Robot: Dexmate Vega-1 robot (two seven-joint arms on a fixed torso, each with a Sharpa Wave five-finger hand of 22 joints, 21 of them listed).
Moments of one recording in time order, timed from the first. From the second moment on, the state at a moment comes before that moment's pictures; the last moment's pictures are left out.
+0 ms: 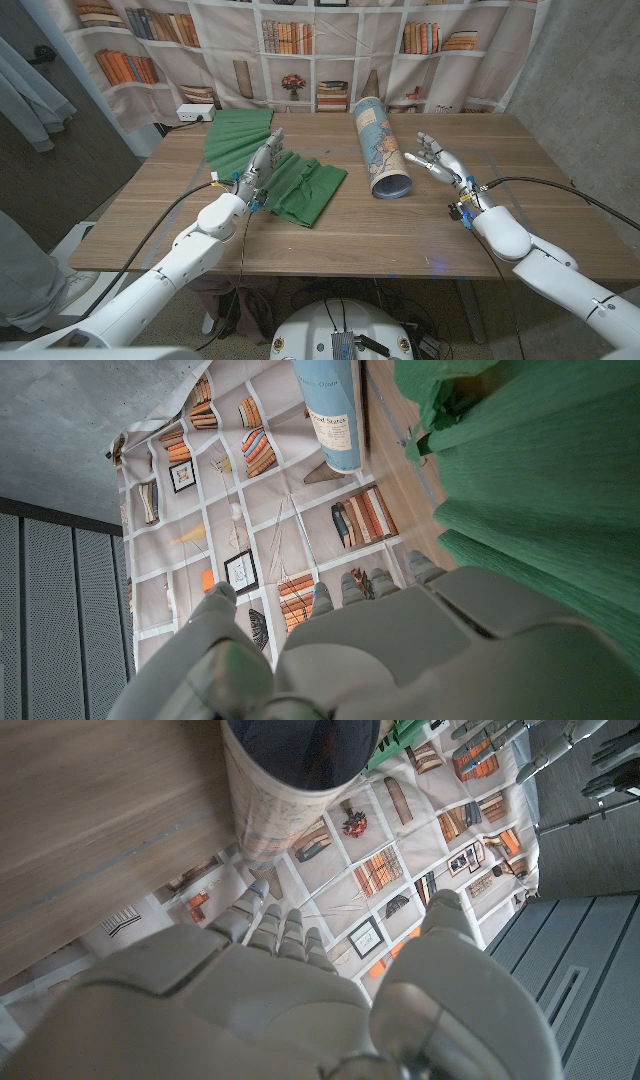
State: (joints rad) left arm 0.98 0.61 0.40 -1.56 -0.53 -0.26 0.05; left_hand 0.17 0.01 0.36 0.09 0.18 -0.11 -0.18 0.21 0.20 -0.12 -0.08 0.22 0.19 -0.17 0.00 0.18 0.18 -0.15 0.13 0.20 0.18; right arm -1.25 -0.84 -0.27 -1.80 0.03 0.29 -0.29; right_hand 0.53 0.03 0.20 -0.16 0.18 -0.08 0.06 0.19 0.19 0.00 0.04 0.20 0.18 -0.02 0.01 0.18 0.18 0.10 0.02 0.19 0.18
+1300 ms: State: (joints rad) left arm 0.94 0.62 0.43 -1.55 -0.55 -0.18 0.01; left_hand 0.17 0.02 0.36 0.09 0.18 -0.09 -0.17 0.21 0.20 -0.11 -0.07 0.22 0.19 -0.17 0.01 0.19 0.18 -0.15 0.13 0.20 0.18; right arm -1.33 -0.87 -0.35 -1.99 -0.45 -0.12 -0.51; right_hand 0.91 0.03 0.29 -0.16 0.18 0.00 -0.02 0.23 0.19 0.15 -0.05 0.26 0.19 0.14 -0.04 0.21 0.18 0.26 -0.04 0.22 0.18
